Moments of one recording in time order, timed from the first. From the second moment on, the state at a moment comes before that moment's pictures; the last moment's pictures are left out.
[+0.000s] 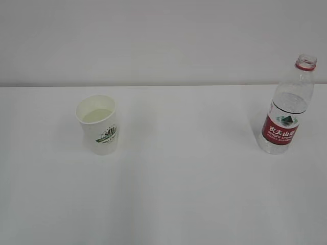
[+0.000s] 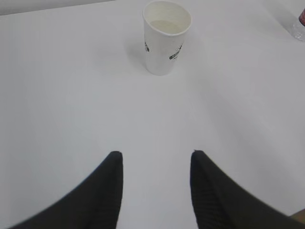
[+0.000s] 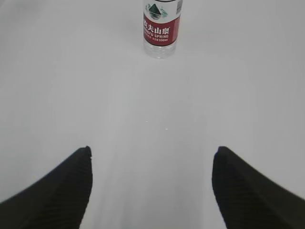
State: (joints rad) left arm -0.59 0.23 -0.54 0.20 1.00 -0.35; right arm 0.06 0.10 -0.54 0.04 1.19 -0.14
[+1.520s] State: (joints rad) left arm -0.59 0.23 -0.54 0.21 0.99 -0.36; right arm 0.06 0.10 -0.51 0.07 1.14 -0.14
